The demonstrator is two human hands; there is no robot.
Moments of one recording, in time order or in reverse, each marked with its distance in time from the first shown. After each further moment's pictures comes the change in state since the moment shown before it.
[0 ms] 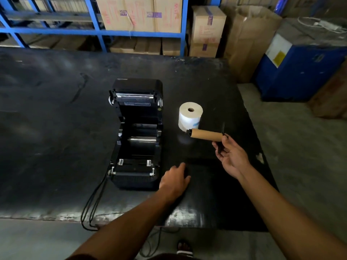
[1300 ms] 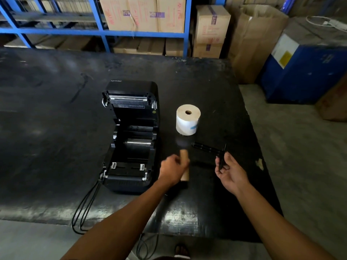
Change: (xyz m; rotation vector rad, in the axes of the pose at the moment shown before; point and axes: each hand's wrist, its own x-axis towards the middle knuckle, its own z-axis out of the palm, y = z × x) left_hand 0.042 0.021 -0.021 -0.506 0.173 -0.245; right_hand 0.024 0.025 -0.046 0.154 0.056 0.132
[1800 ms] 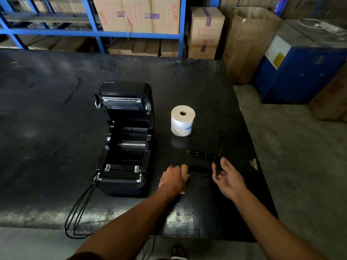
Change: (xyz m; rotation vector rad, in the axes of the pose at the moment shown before) left_hand -0.011 -0.010 0.031 0.498 -0.121 0.100; right_hand -0.007 0.003 -0.014 -0.033 0.053 0.002
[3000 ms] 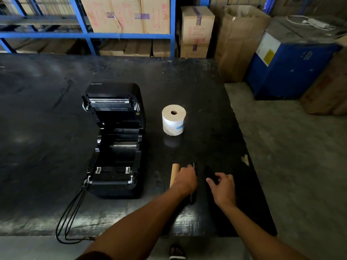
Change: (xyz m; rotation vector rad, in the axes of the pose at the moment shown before) left_hand -0.007 0.067 0.012 -0.037 -0.188 0.114; right_hand 0.003 0.035 -0.050 -1.342 0.350 -0.511
